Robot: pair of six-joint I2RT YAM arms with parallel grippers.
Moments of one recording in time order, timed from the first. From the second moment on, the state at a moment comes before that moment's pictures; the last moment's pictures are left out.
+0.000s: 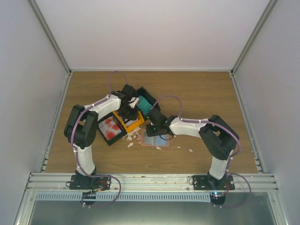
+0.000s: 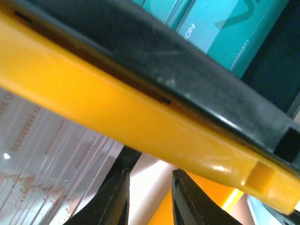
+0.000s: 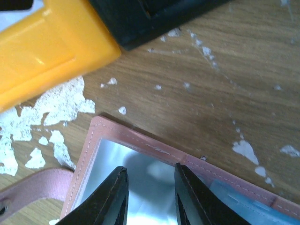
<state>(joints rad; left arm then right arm) -0.43 1.90 1.34 -0.75 0.17 -0.14 0.84 1.81 1.02 -0.27 -0.03 0.57</state>
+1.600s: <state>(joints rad) -0.43 1.88 1.31 -0.73 0.08 -0.11 0.83 1.98 1.24 -0.30 0.02 0.49</state>
